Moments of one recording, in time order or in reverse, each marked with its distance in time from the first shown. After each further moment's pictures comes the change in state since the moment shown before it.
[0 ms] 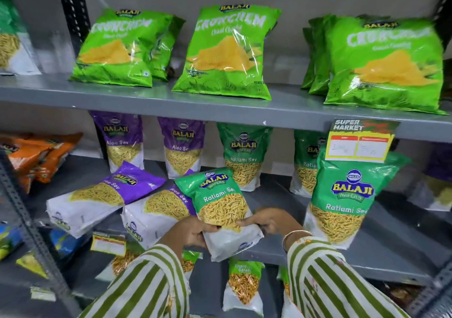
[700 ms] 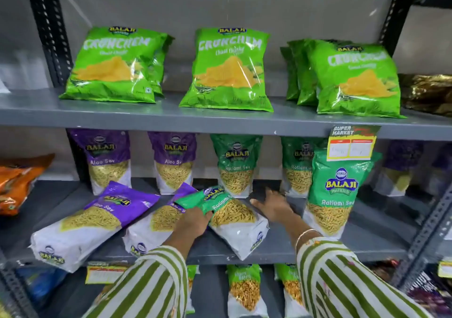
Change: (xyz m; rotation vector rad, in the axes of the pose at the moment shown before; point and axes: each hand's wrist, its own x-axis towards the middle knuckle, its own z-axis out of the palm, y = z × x) left_hand -0.041 0.035 -0.029 0.627 0.298 0.333; right_hand -0.047 -0.032 0.031 -0.575 0.829 -0.161
